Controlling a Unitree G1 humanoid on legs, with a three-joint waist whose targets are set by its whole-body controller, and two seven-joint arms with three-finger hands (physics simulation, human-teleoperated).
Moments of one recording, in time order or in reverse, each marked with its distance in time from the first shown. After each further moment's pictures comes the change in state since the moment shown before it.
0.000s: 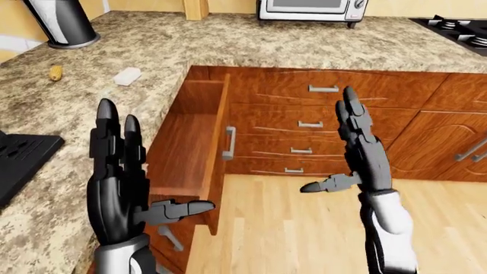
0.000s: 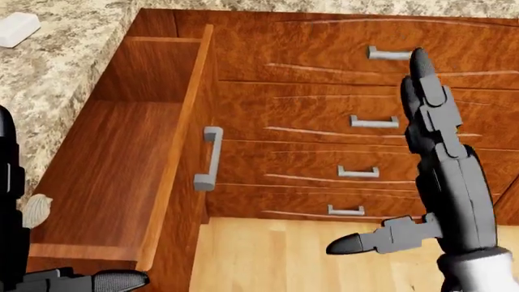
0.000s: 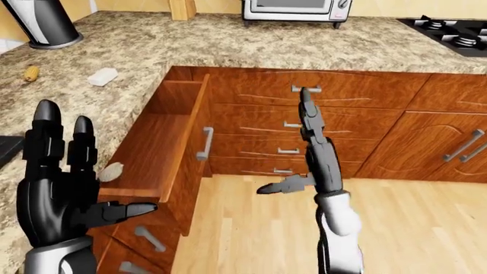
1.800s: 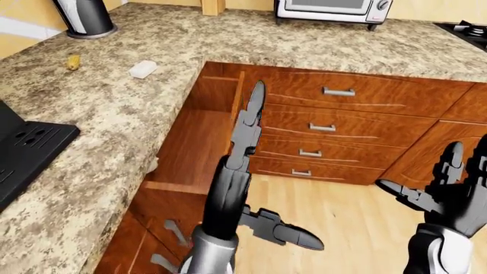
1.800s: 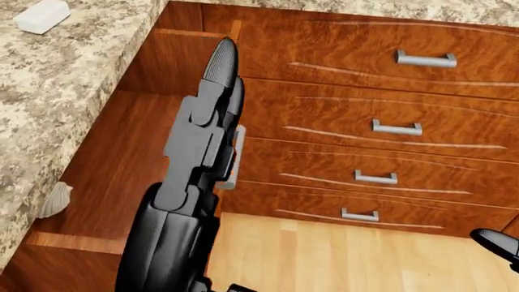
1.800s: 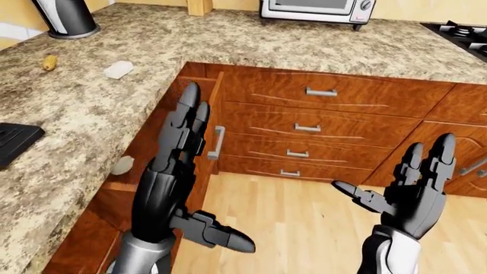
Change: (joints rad) left arm -0.153 -0.036 -0.608 -0.011 0.360 0.152 -0.001; right arm 0.155 -0.012 -0.309 0.095 0.395 -0.115 -0.311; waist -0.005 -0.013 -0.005
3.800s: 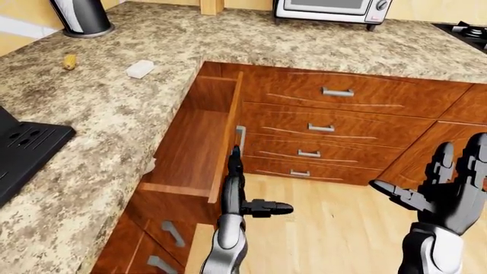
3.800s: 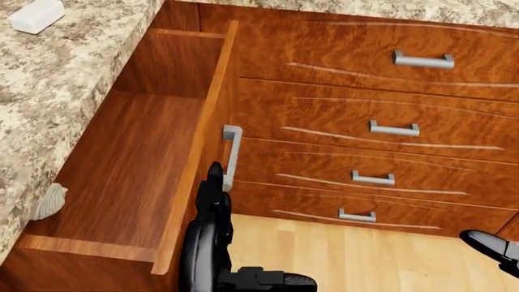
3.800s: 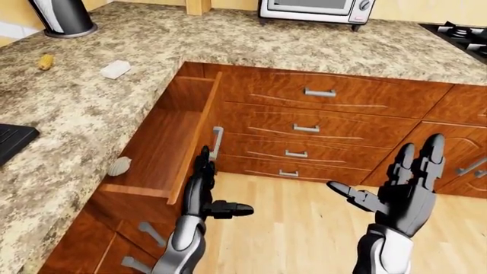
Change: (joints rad) left arm -0.068 -0.128 0.208 0.767 -0.295 -0.058 0.239; right arm -0.009 -0.002 0.025 0.051 -0.014 -0.033 0.002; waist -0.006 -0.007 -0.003
